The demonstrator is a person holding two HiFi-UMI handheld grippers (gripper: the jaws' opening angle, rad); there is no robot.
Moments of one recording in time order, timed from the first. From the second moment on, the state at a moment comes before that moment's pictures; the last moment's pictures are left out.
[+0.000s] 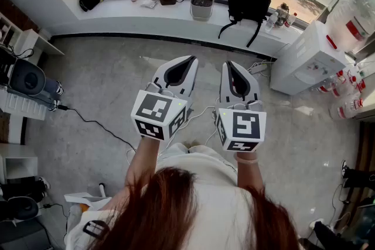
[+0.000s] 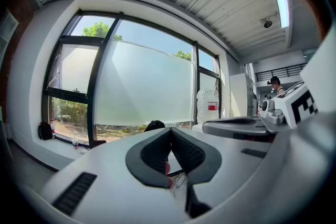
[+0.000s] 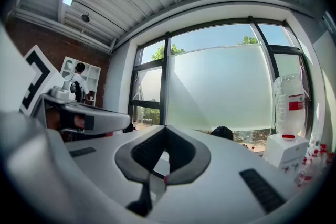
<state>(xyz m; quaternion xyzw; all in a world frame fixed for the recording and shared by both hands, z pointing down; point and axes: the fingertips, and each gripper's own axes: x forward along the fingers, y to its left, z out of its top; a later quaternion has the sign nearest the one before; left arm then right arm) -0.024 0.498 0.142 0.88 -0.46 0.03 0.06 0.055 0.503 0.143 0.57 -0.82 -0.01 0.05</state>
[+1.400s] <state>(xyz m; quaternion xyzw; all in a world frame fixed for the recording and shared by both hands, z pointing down) -0.045 0.396 0.179 0.87 -0.48 0.07 0.08 0.044 0.406 0.167 0.58 -0.81 0.02 0.04</state>
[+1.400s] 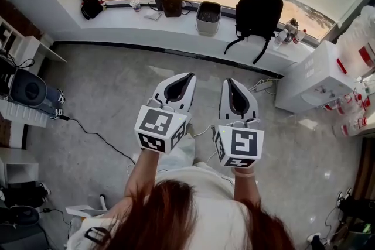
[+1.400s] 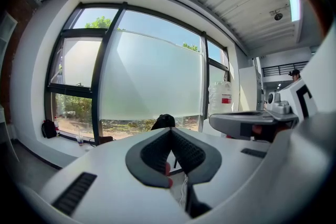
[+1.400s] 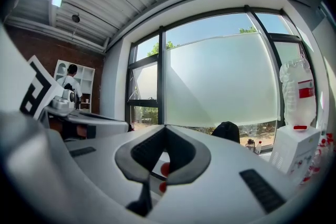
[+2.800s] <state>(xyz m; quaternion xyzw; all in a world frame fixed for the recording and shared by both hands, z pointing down) -0.130 0.215 0.187 0.89 -0.45 0.05 0.10 -0.046 0.232 0.171 0.62 -0.78 -0.01 0.07</state>
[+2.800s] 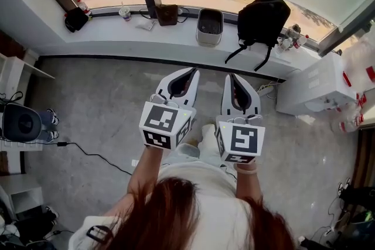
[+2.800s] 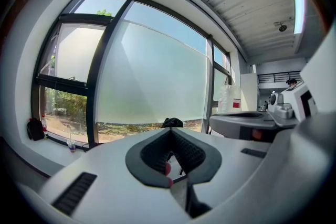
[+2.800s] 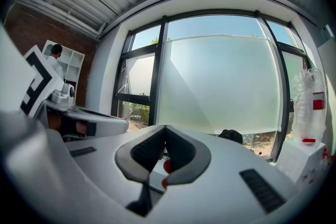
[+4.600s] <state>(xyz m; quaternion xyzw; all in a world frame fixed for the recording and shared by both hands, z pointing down) -0.041 -0.067 0.248 0.86 -0.49 0.07 0.11 0.059 -0.065 0.241 0.57 -0.81 -0.02 0.11</state>
